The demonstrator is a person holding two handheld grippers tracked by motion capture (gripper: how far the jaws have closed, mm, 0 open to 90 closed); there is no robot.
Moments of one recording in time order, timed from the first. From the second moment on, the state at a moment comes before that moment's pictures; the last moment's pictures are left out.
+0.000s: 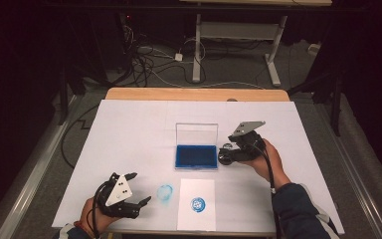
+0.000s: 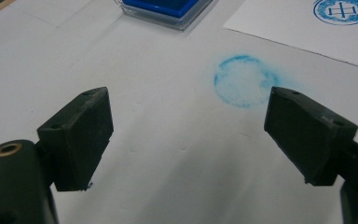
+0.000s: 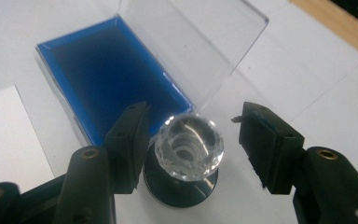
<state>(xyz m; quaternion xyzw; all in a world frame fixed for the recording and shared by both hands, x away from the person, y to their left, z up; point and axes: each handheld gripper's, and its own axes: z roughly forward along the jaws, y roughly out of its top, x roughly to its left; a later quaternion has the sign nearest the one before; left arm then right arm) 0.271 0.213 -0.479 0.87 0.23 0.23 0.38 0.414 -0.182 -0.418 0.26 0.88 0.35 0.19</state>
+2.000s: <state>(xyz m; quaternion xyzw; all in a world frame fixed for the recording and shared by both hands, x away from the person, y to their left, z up) 0.271 0.212 -0.479 0.87 0.23 0.23 0.38 0.374 -0.180 -0.390 0.22 0.83 0.43 0.29</state>
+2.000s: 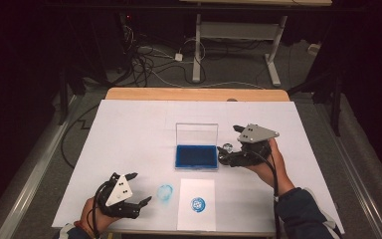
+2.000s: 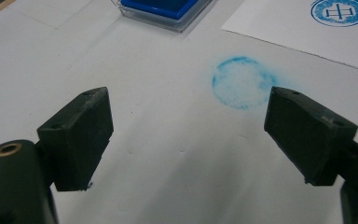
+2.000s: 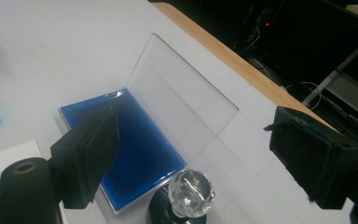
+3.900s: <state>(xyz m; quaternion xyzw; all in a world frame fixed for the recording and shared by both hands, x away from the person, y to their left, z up) 0.270 0.211 -0.478 0.87 0.23 0.23 0.37 0.313 -0.211 -0.386 0.17 0.81 0.45 0.33</state>
